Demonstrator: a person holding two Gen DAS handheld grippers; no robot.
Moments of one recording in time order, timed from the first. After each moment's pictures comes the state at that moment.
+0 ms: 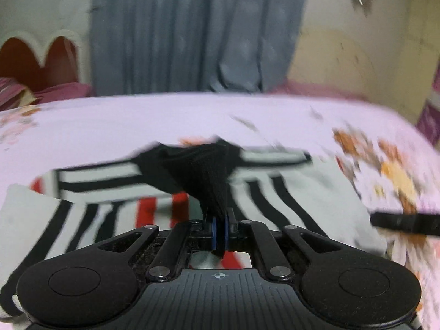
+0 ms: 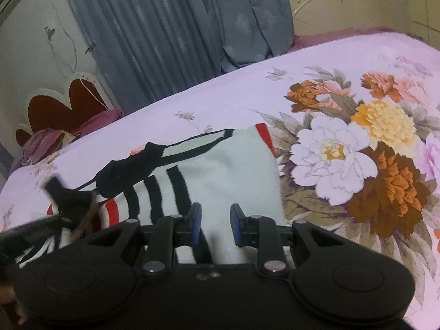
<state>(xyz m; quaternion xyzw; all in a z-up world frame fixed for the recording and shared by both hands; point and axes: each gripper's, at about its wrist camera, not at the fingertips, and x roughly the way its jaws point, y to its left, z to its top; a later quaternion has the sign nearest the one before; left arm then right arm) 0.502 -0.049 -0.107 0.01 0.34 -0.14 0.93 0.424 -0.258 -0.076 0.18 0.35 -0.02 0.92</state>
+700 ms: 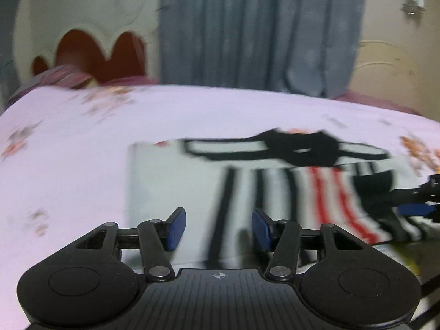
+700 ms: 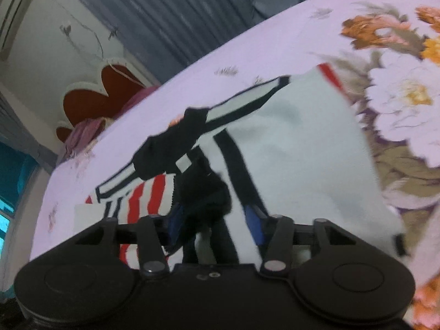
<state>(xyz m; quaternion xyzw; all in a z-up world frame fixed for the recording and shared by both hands) 0.450 0.085 -0.118 -0.01 0.33 0.00 0.94 0.480 -0.230 -0.119 0.26 0.40 0.09 0.87</state>
